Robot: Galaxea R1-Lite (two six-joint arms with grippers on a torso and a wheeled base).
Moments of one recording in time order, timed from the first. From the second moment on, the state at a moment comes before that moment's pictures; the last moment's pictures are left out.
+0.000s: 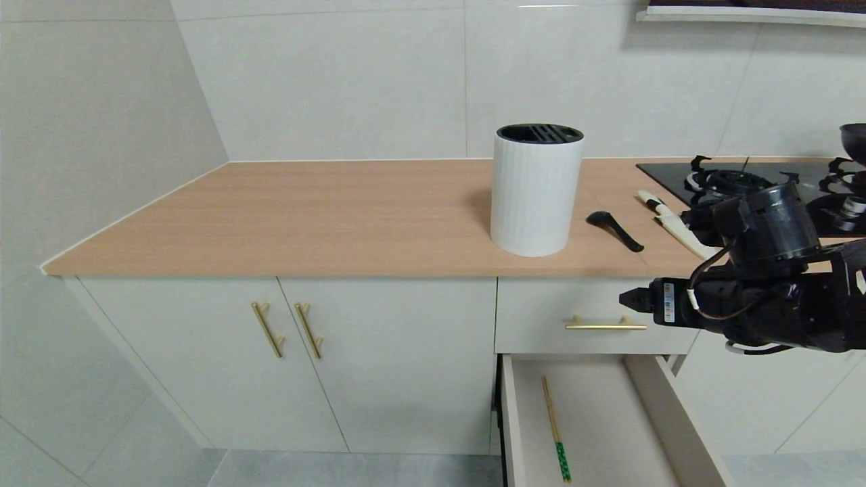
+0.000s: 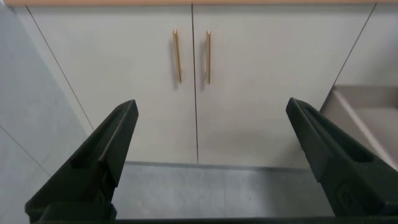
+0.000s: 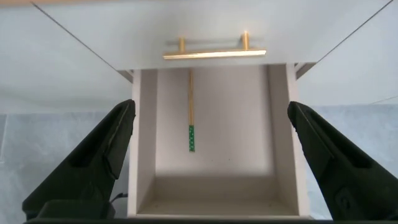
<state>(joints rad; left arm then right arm) 0.00 0.00 0.00 0.00 0.03 0.00 0.43 1.61 -0.97 -0.01 -0.34 0.34</state>
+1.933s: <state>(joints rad) 0.00 0.00 0.00 0.00 0.03 0.00 0.09 2.08 -1.41 -0.29 0.19 -0.07</state>
